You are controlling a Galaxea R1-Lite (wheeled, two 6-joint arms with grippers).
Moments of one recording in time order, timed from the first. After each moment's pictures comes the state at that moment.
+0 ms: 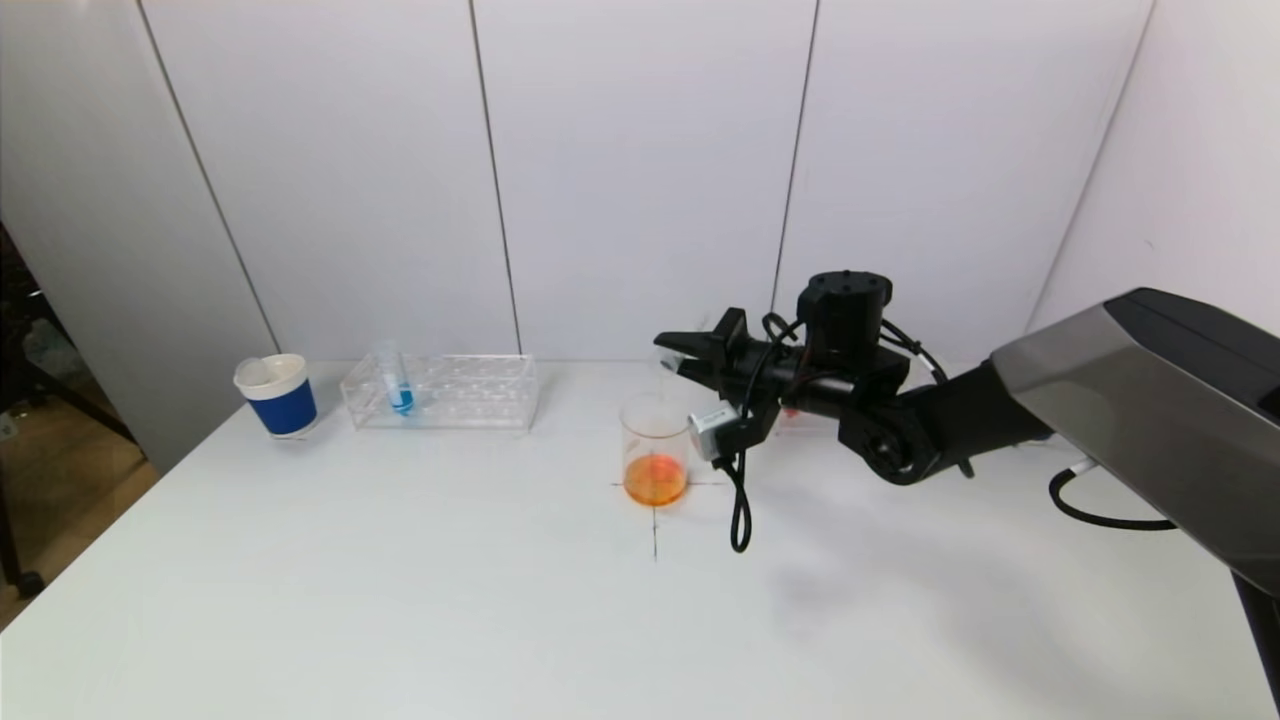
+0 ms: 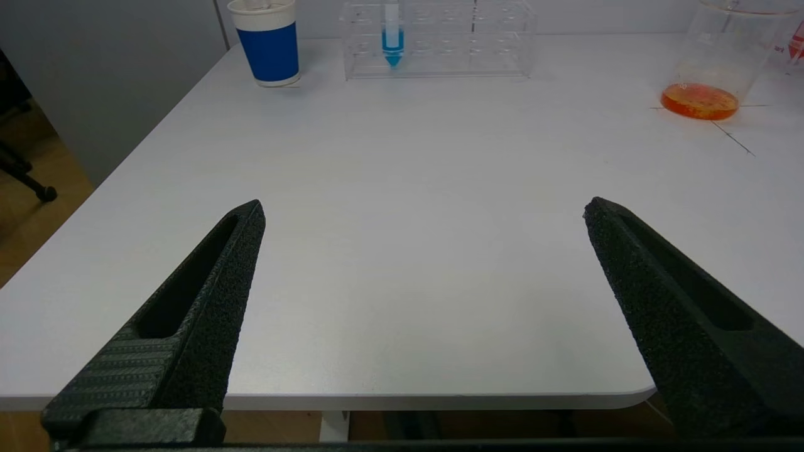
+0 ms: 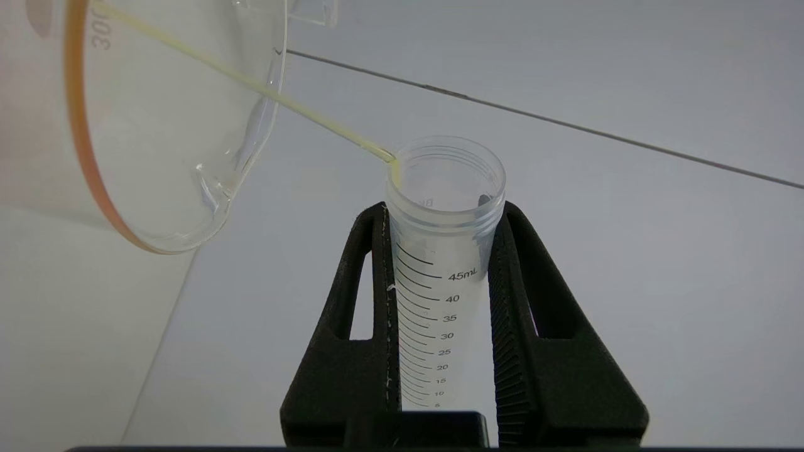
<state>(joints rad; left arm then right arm) 0.00 0.00 0.00 0.00 0.00 -0.01 0.43 2.31 -1.35 -0.83 0.56 -1.83</state>
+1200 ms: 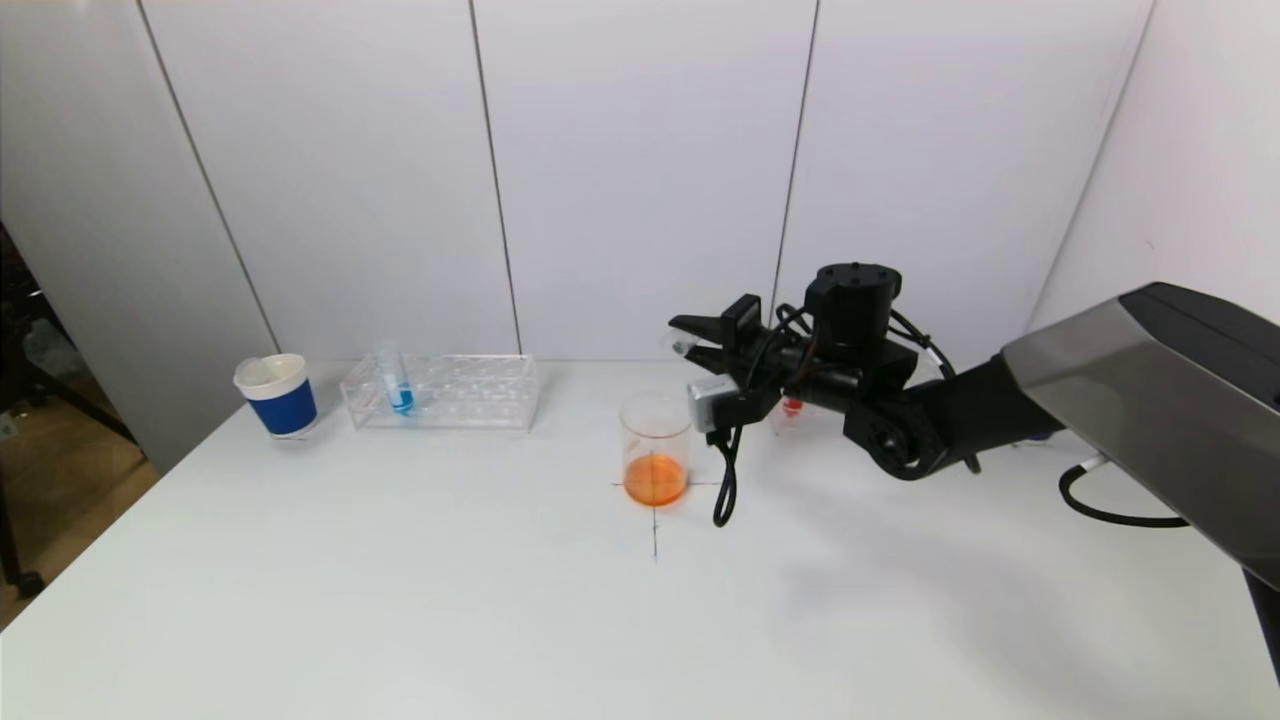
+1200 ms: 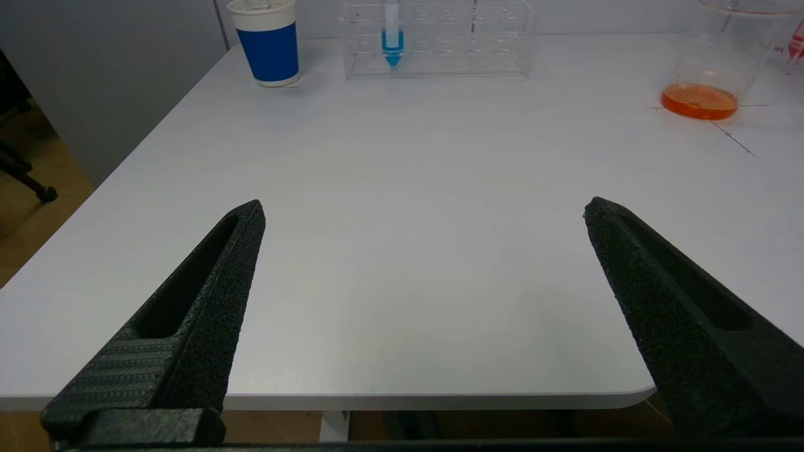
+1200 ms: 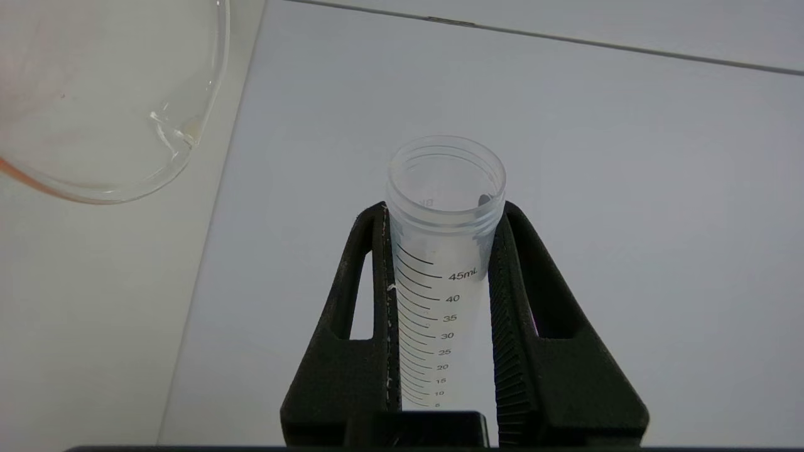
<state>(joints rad) 0.00 0.00 0.00 0.00 0.00 -0.01 0.42 2.29 -1.35 -0.84 0.45 -1.67</state>
